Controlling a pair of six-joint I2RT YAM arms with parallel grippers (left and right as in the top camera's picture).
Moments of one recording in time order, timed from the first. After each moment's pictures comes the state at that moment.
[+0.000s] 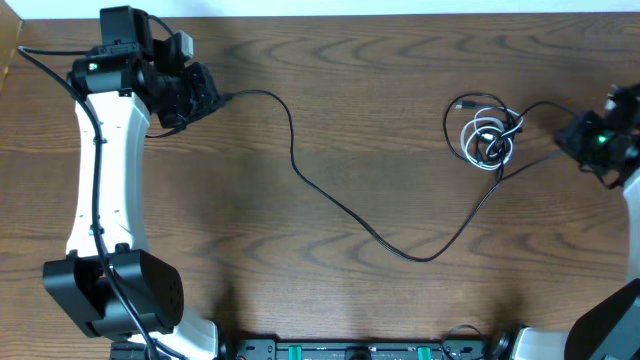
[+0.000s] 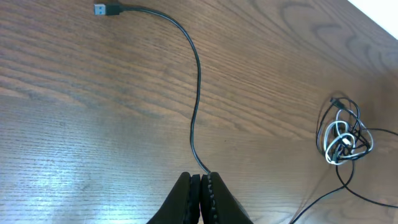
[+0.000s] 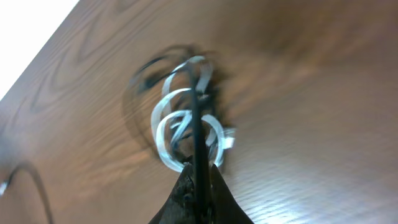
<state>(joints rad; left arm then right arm) 0.12 1.75 1.73 -1.14 0.44 -0.25 -0.40 1.53 1.20 -0.67 -0.41 0.28</state>
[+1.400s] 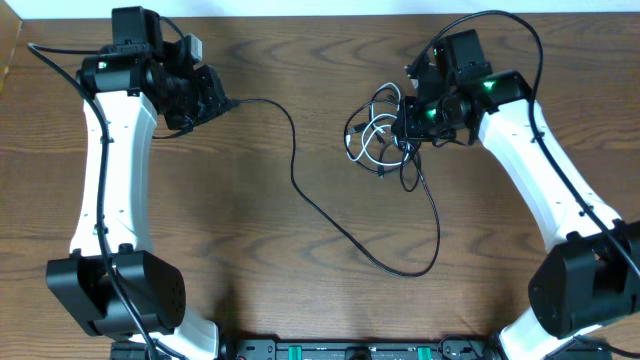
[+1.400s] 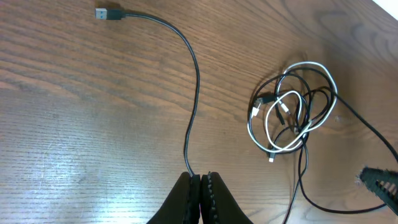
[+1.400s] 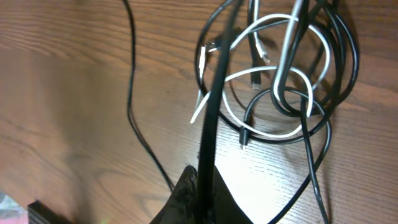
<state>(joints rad) 0.09 1.75 1.73 -1.16 0.43 -0.25 0.29 1.79 1.55 -0.91 -0.40 0.29</state>
